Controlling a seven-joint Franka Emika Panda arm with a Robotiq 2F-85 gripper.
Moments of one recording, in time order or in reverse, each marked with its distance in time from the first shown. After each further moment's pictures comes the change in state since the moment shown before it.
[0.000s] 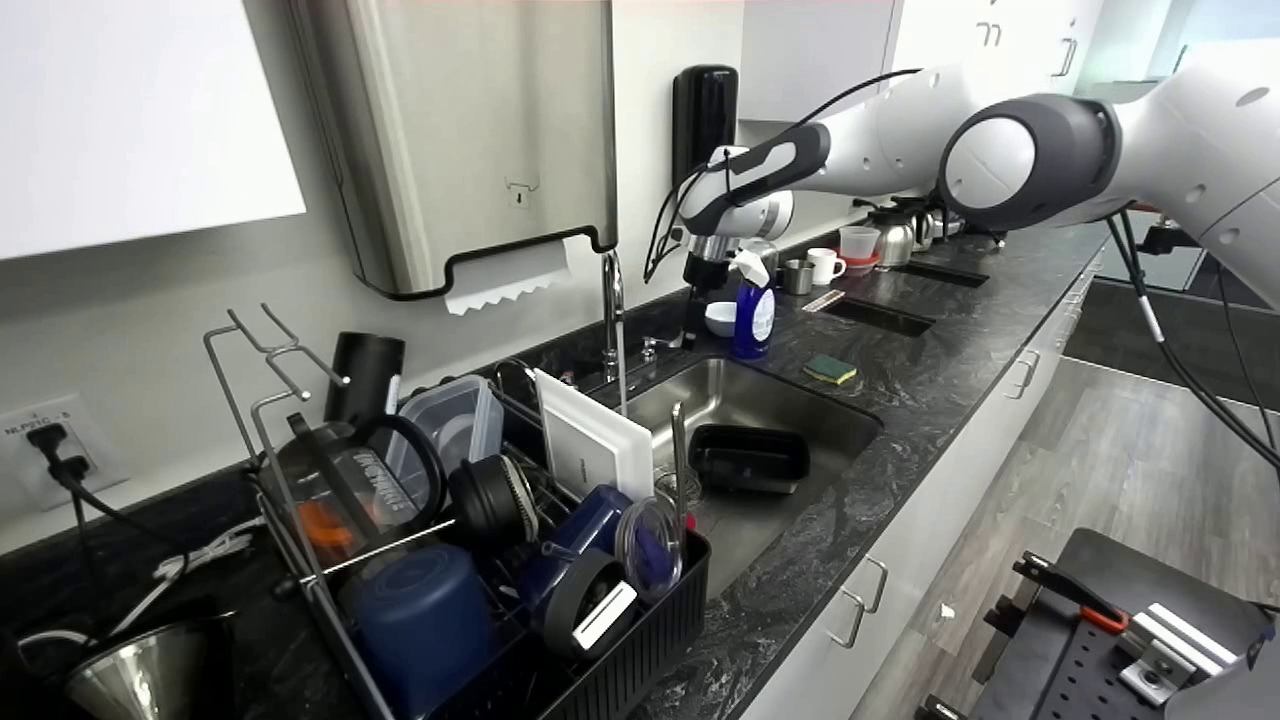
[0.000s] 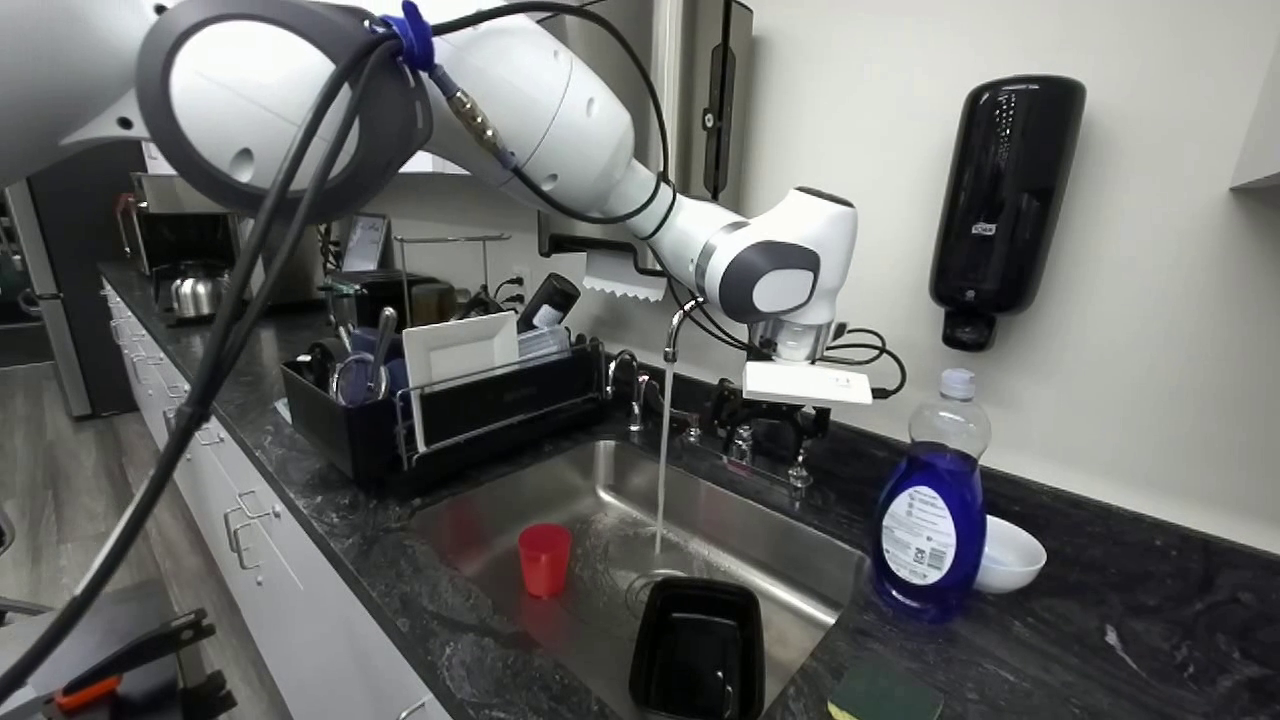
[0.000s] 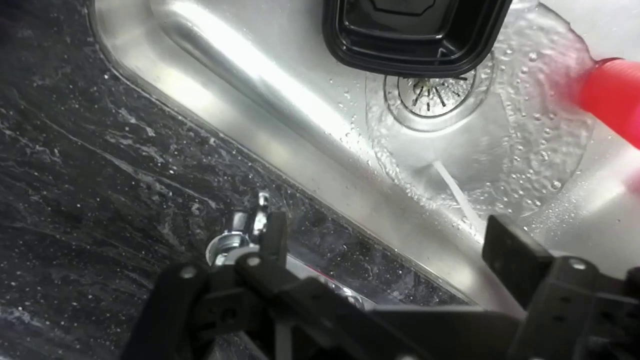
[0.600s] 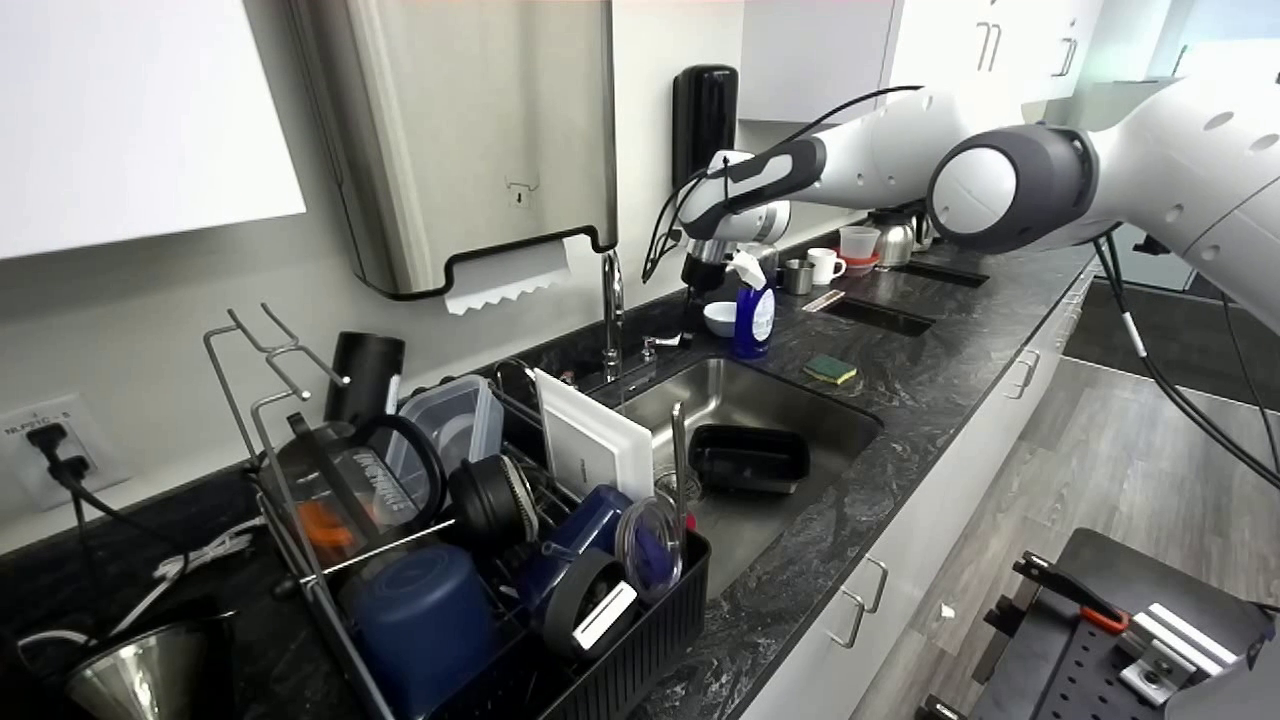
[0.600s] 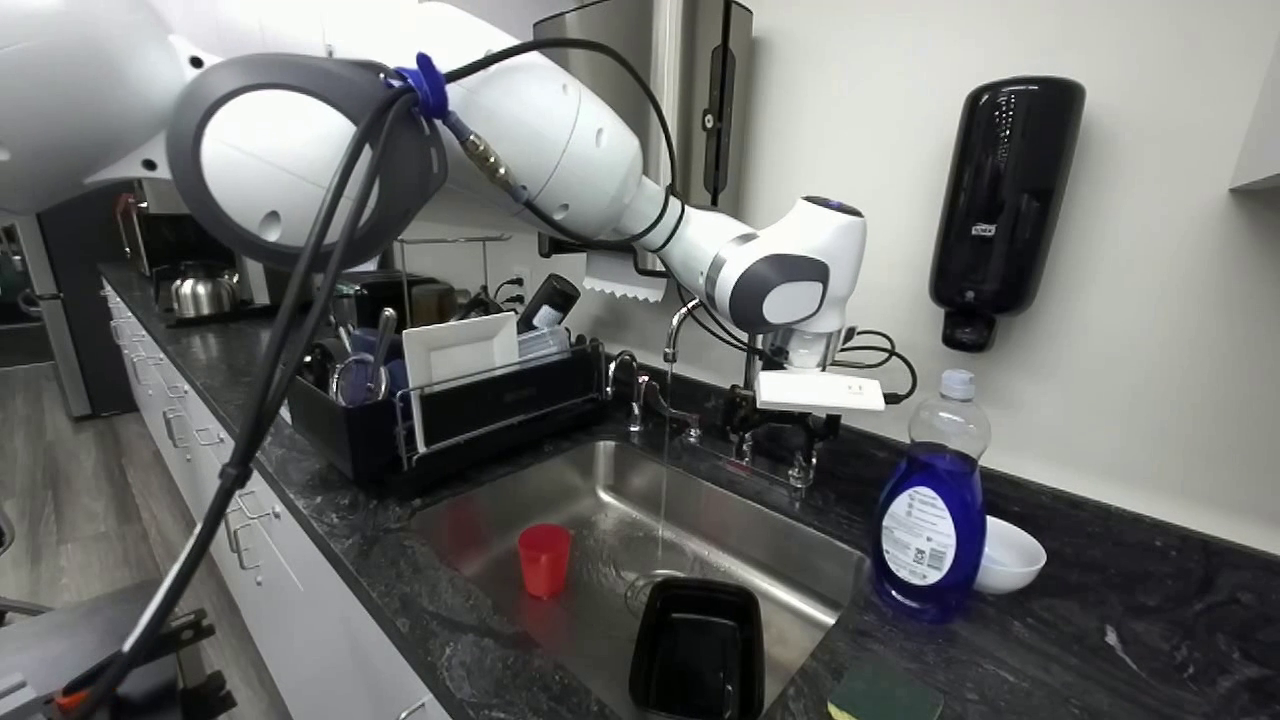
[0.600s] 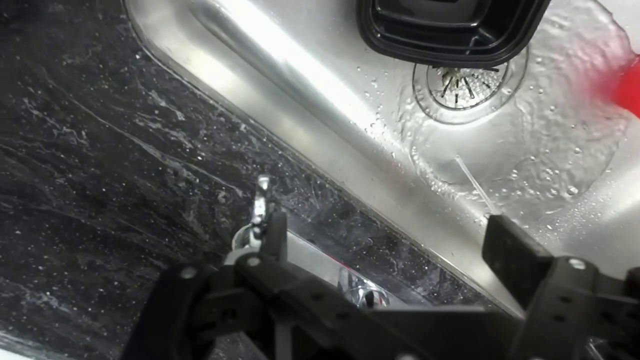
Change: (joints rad) arm -0.005 0.076 0.006 0.111 -0.002 -0.001 -0.026
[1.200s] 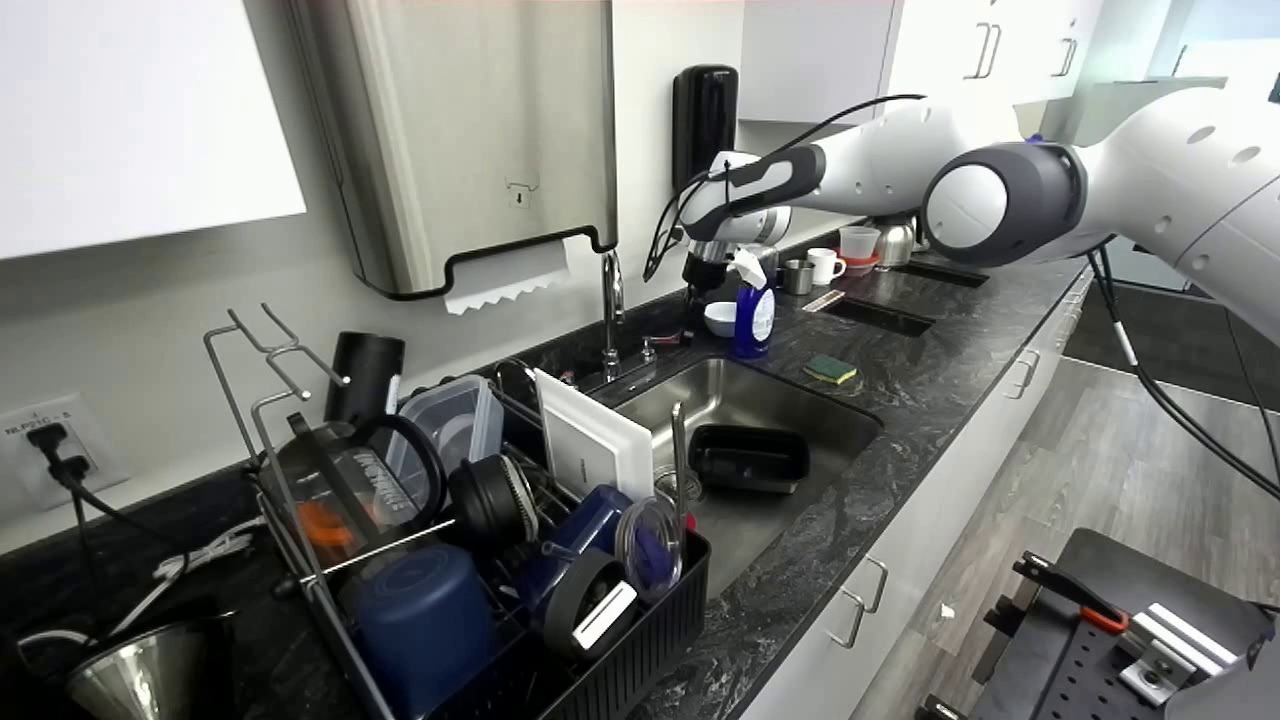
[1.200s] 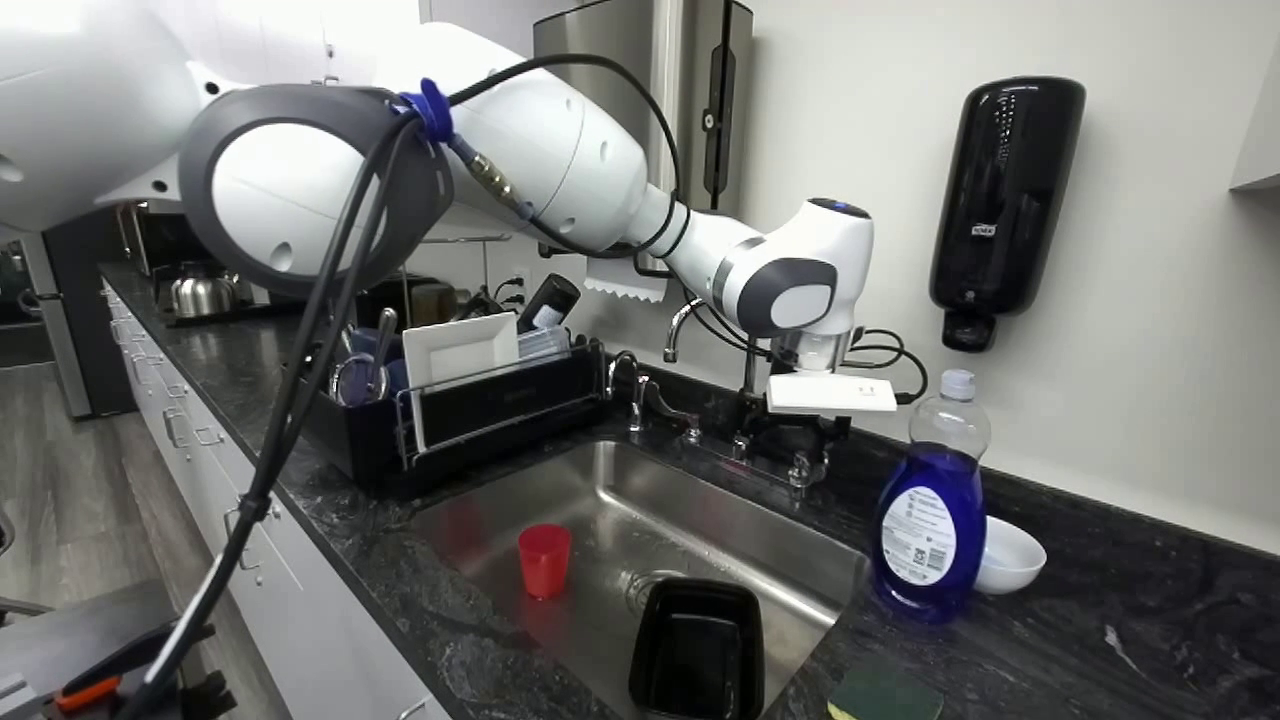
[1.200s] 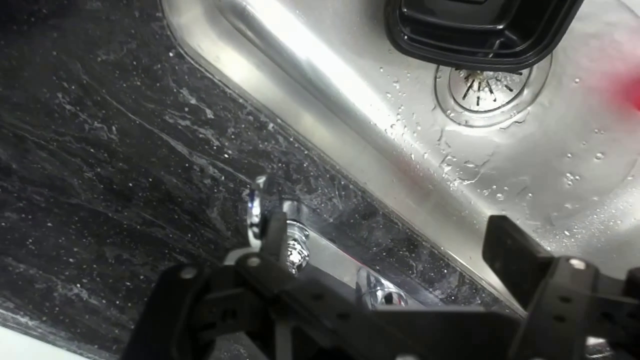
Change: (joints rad) arm -0.005 0.042 -0.001 0.069 -0.010 -0.002 -0.020
